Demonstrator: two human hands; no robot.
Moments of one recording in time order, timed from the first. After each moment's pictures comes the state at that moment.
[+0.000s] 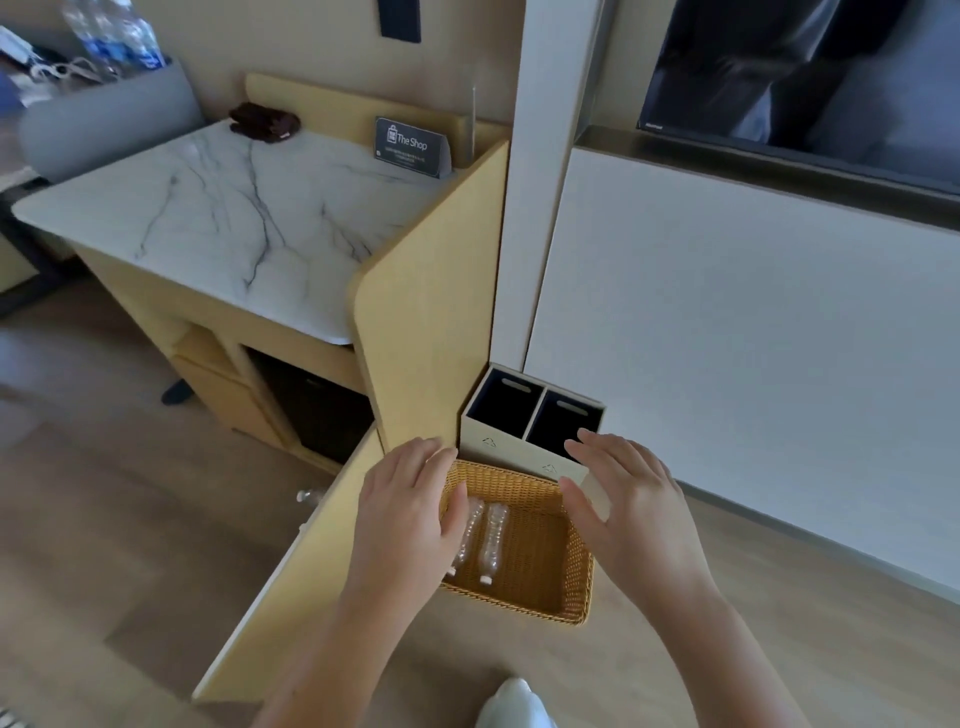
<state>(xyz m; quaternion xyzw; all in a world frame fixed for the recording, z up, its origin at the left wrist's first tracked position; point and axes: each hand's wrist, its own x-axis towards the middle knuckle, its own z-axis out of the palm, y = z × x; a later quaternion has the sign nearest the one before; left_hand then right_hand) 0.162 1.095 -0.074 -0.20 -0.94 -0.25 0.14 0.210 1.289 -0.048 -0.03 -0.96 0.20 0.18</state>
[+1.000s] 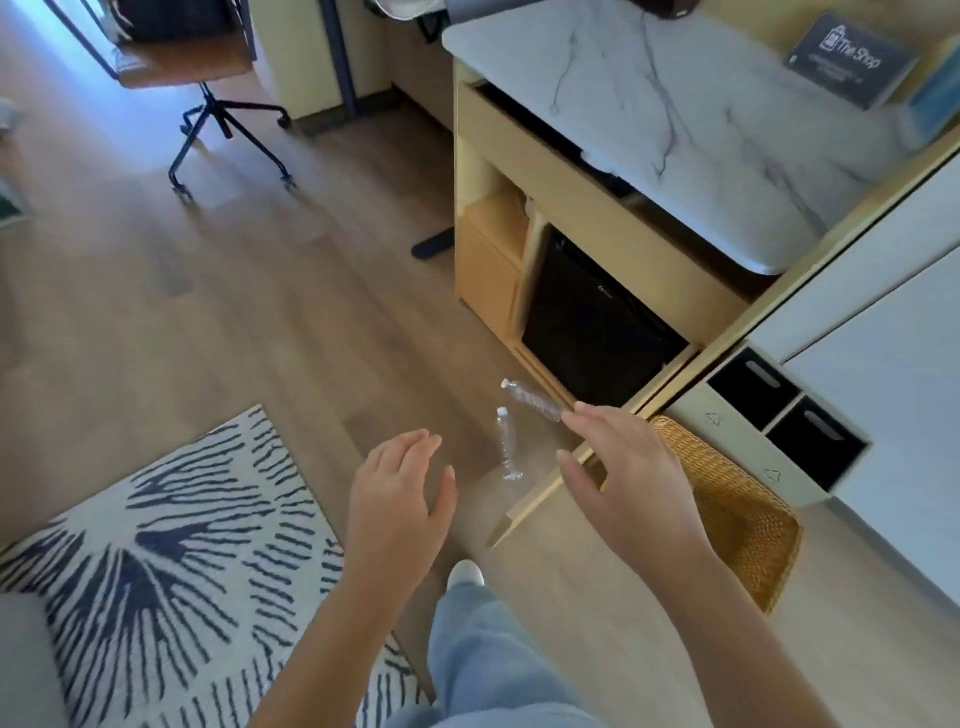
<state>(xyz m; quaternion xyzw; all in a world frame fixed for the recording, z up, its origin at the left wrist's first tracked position) 0.272 0.719 -0.141 0.10 -0.94 -0.27 0.15 0.206 0.912 -0.093 0.20 -0.96 0.21 0.01</state>
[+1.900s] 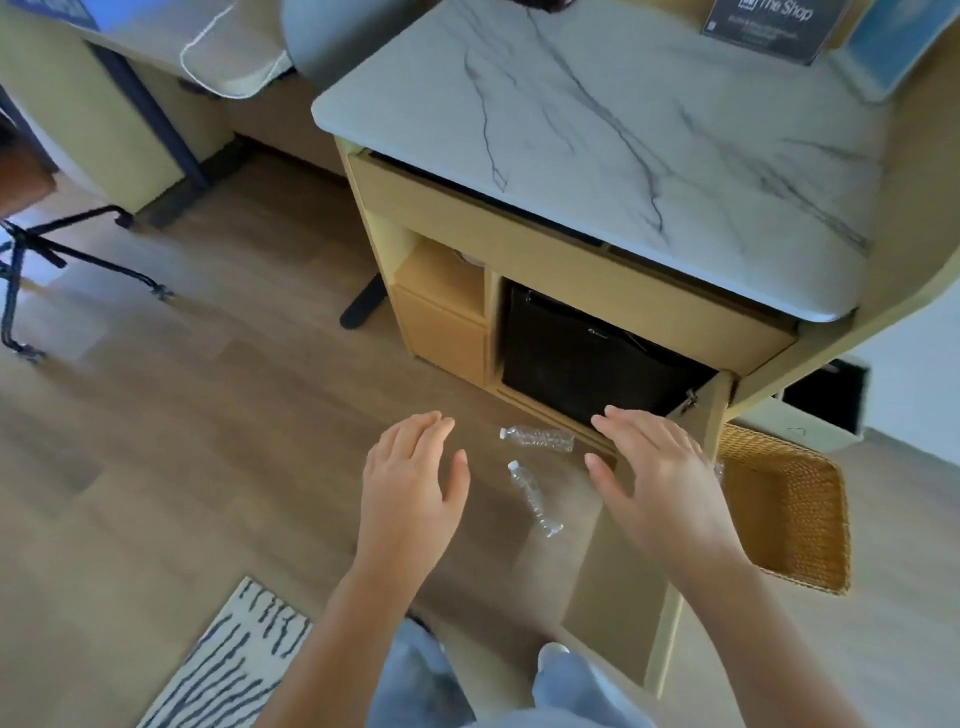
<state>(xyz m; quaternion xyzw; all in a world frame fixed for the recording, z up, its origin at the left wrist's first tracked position) -0.011 0.576 -0.138 -0.10 -0.96 -0.26 0.10 0.017 0.790 -0.112 -0.02 -0.98 0.20 0.07</state>
